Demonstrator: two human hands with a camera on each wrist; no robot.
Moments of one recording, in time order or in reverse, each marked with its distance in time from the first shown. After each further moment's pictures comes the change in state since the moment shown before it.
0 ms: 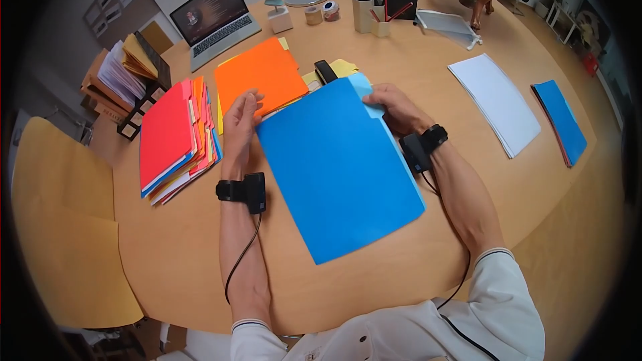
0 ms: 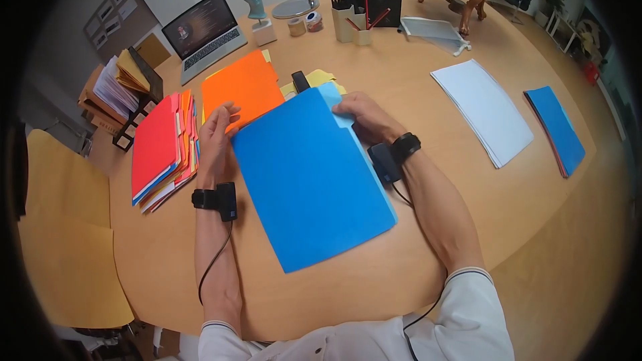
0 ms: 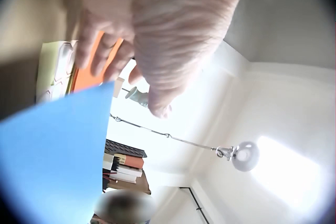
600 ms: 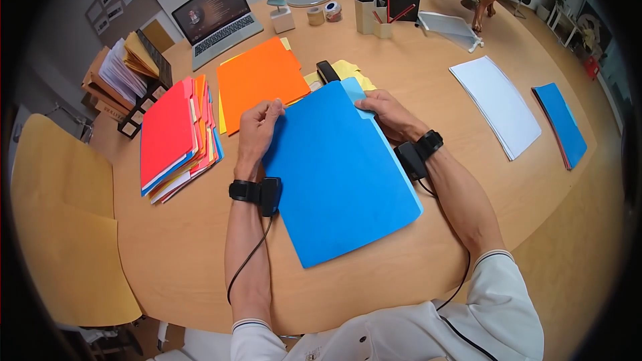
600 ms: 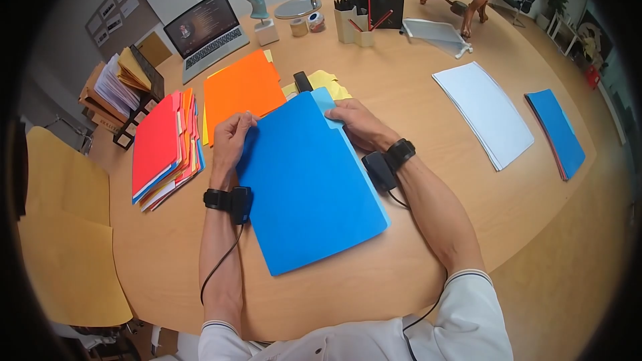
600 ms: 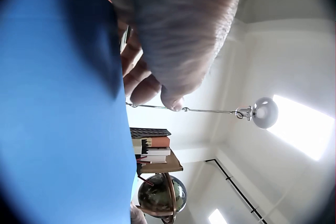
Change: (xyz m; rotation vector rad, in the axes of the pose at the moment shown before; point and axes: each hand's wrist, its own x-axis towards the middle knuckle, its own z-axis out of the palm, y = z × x) left_hand -0.005 -0.004 0.014 0.319 -0.193 0.230; right_hand 0.000 0.004 0.026 0.056 0.005 0.021
